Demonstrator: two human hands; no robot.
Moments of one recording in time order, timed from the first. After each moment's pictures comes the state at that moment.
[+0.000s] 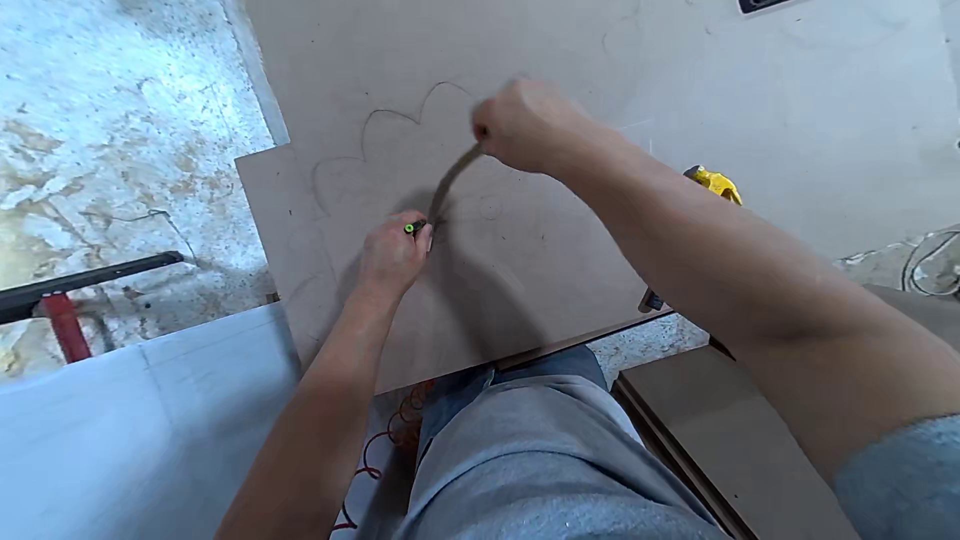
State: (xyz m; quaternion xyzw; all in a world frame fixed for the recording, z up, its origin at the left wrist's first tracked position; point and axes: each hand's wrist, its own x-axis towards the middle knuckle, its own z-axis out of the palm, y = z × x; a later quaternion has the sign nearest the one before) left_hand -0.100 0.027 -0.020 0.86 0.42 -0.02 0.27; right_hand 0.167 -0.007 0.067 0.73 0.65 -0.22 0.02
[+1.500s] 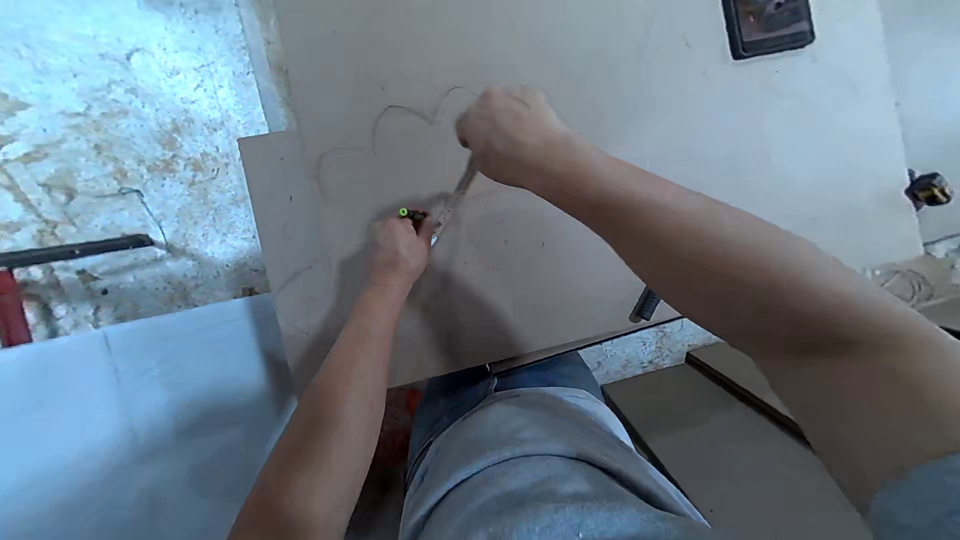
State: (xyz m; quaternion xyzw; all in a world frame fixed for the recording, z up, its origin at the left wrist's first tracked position) left_hand -0.099 0.029 -0.025 0.79 0.51 -0.02 0.35; right_hand 0.115 0.013 0.095 0.71 0.67 -0.18 0.09
